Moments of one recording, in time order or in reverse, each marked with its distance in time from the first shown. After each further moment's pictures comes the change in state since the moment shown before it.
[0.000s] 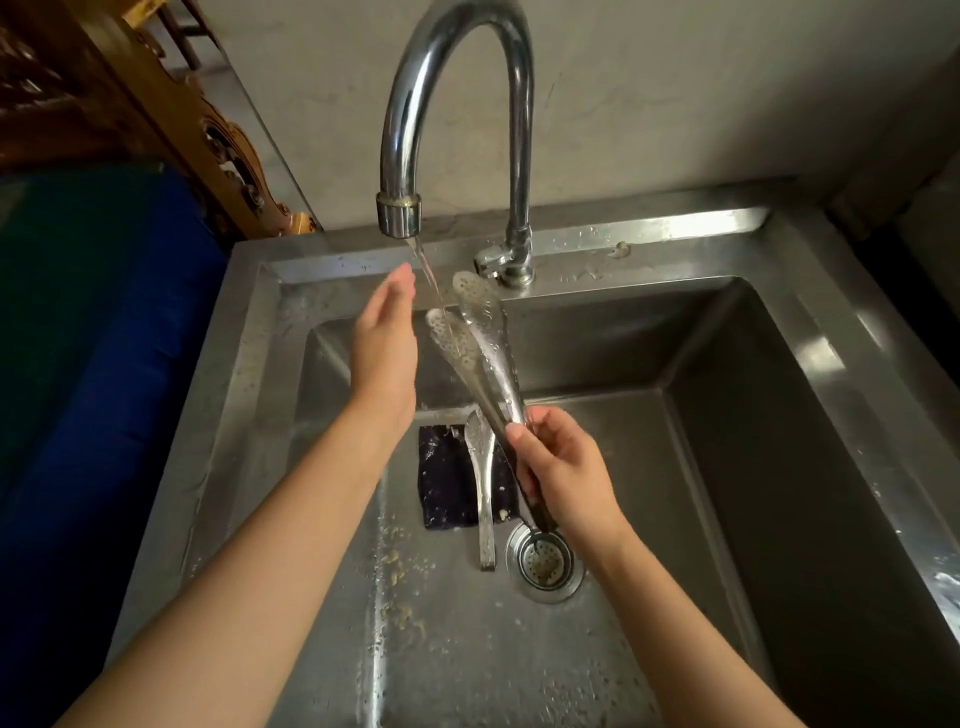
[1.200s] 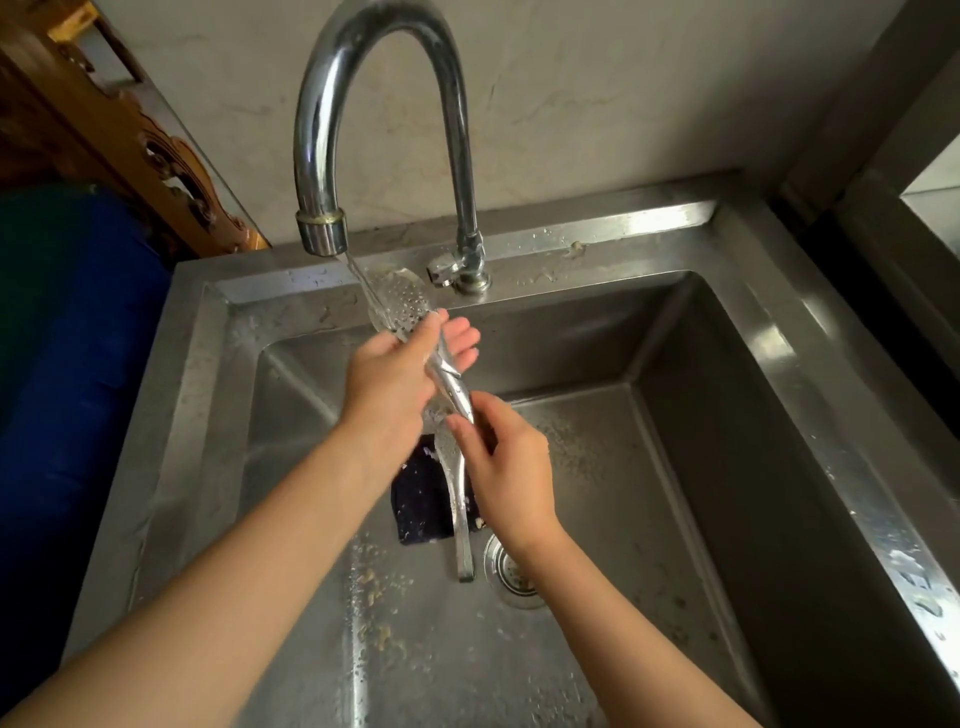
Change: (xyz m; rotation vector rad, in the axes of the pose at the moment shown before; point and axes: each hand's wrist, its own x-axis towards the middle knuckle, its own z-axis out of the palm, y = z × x) left_hand -0.034 0.001 0.034 -0.170 -0.128 -0.240; right_hand 0.011 -0.003 0.021 -0.536 0.224 -0.270
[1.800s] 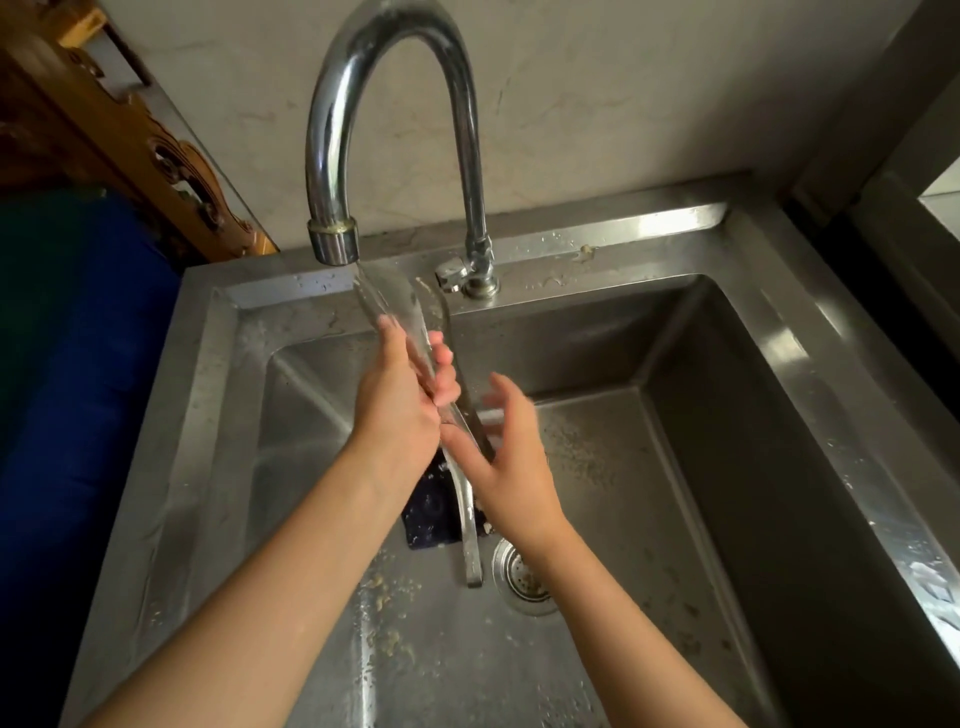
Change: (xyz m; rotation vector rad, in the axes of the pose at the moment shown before) left_hand 0.012 -0.005 -0.006 -0.191 0.070 -0.082; right_hand 0.003 -0.003 0.000 0.107 -0.140 0.096
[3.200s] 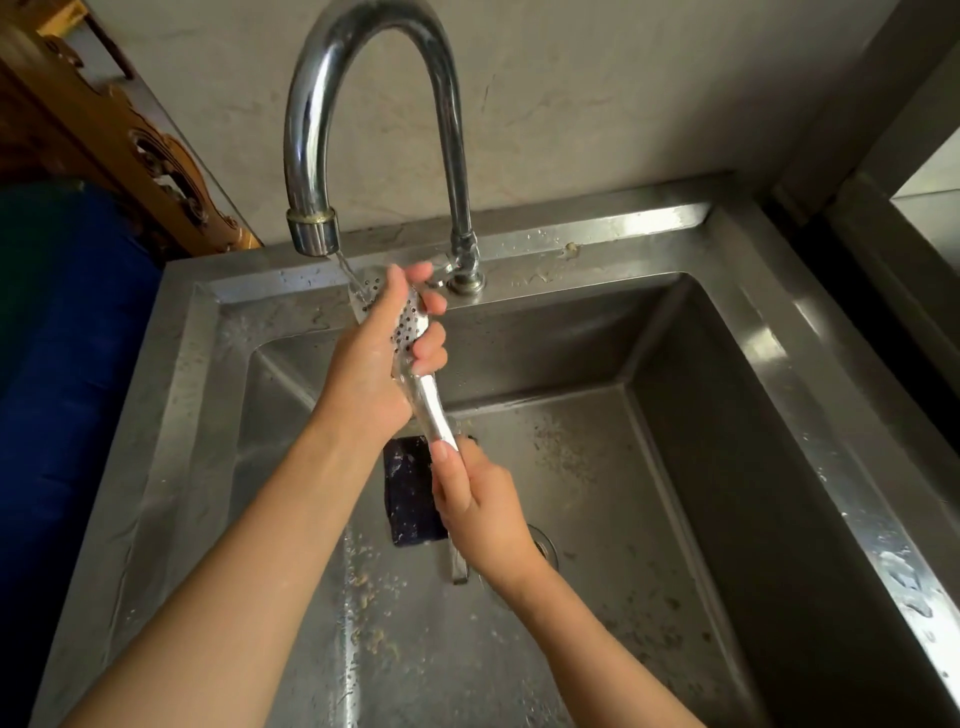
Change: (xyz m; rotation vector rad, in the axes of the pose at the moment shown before) left_hand 0.005 0.018 -0.001 -0.031 -0.530 0.071; right_hand -0.022 0.012 0.014 0.107 -0.081 -0.025
